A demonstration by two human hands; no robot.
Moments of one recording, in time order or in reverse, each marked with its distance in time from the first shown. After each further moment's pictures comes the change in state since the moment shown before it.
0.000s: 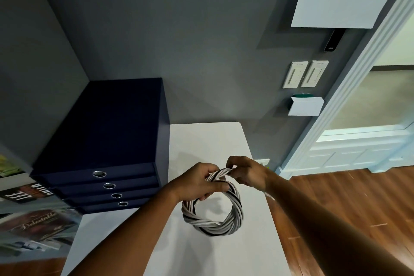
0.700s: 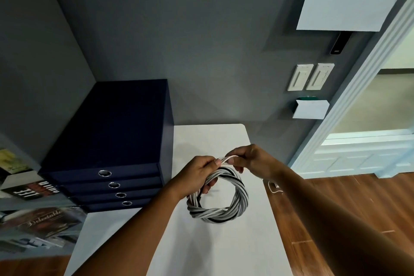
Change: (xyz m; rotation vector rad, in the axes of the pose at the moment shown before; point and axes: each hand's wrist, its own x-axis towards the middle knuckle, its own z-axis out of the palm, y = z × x) left_hand -0.001 0.009 -0.005 -0.110 0.223 0.029; right_hand 0.014 -0.012 -0.018 0.006 0.046 -0.162
